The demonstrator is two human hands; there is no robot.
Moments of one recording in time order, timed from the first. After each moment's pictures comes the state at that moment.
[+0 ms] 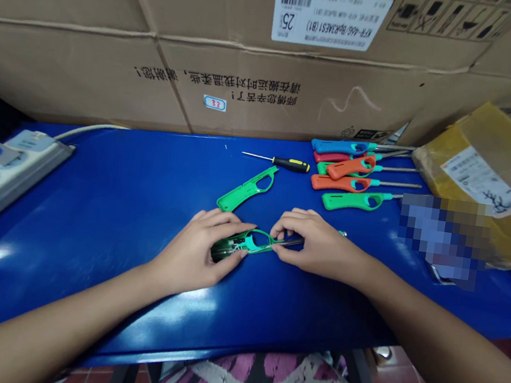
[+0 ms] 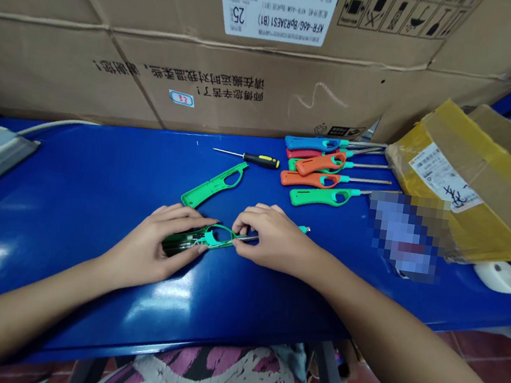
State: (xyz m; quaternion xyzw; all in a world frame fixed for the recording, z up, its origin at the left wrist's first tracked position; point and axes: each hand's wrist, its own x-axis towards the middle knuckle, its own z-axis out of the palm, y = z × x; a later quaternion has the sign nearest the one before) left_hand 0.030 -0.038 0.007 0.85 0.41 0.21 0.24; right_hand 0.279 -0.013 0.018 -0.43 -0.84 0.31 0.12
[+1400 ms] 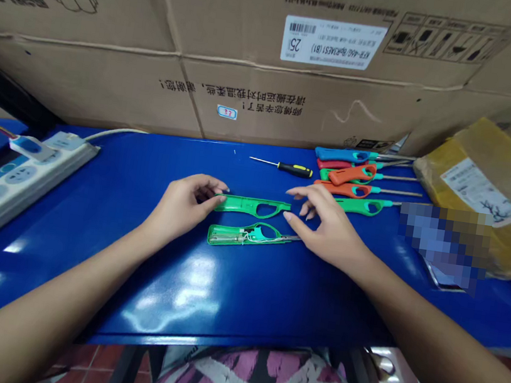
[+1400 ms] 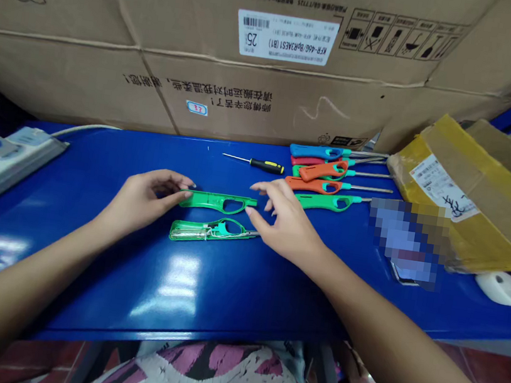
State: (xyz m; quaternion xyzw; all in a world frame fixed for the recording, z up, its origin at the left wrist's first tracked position) left_hand -0.004 0.010 0.005 0.70 0.57 0.33 0.27; right_hand 0.288 -0.005 0.018 -0.46 -0.79 0.24 0.31
